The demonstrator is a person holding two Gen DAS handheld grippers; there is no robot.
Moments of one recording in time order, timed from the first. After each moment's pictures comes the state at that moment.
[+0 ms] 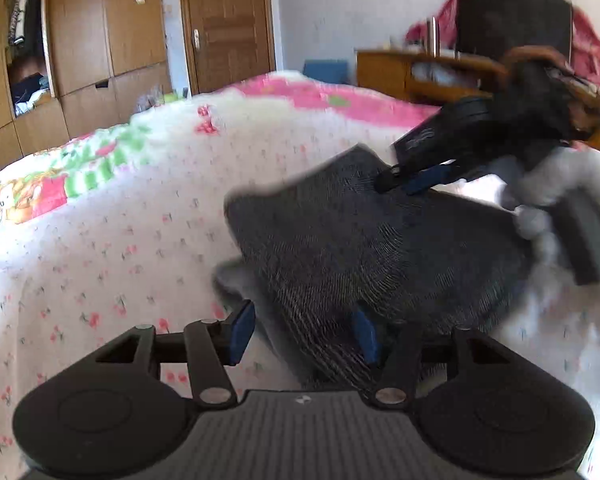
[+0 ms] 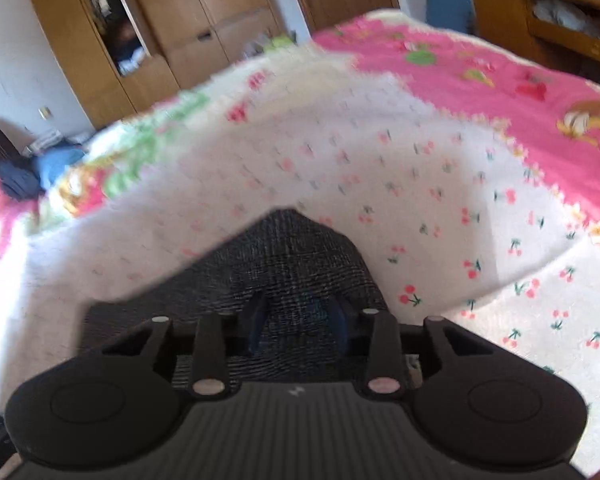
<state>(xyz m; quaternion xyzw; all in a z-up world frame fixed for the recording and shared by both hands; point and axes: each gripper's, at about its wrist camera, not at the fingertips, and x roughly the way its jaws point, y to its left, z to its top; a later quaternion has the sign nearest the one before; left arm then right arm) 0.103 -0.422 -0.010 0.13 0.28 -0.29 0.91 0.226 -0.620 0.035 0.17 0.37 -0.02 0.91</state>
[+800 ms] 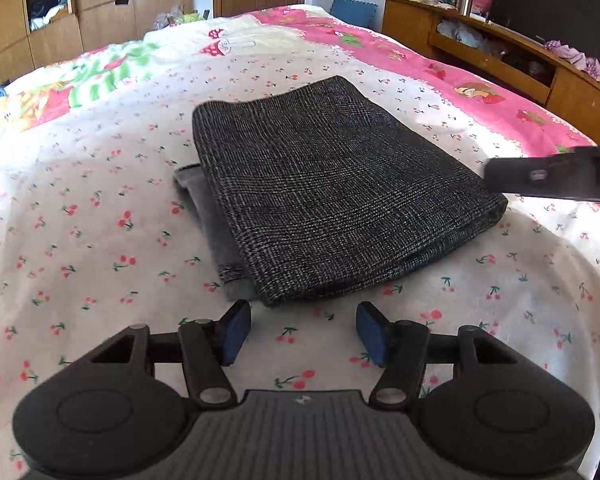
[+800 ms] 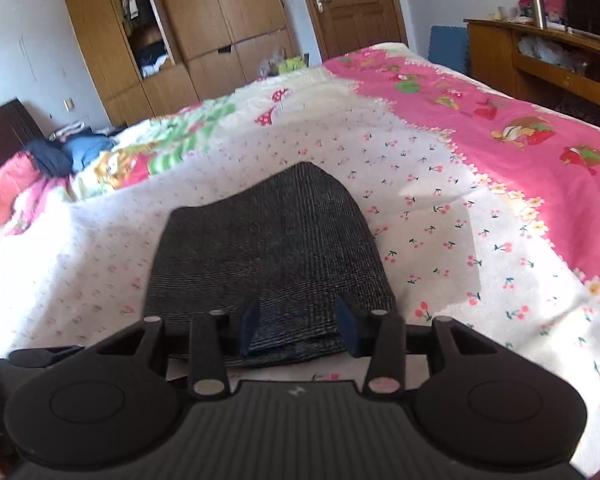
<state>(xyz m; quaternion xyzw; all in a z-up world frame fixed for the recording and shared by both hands) 0.061 -0.445 -0.005 0.09 0.40 -0.25 0.88 0.051 -0.590 0.097 0.14 0.33 -0.02 0.93</state>
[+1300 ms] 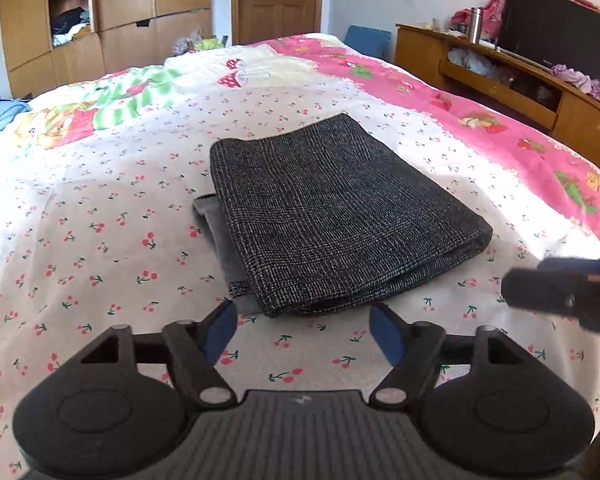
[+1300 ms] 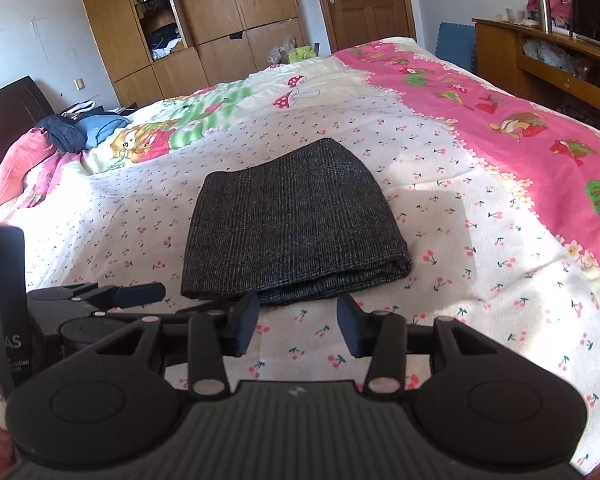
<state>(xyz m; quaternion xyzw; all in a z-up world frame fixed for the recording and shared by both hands) 0.038 -0.442 0.019 0.07 0.37 -0.22 0.90 0.011 -0.561 0.107 0.12 0.35 -0.01 0.93</state>
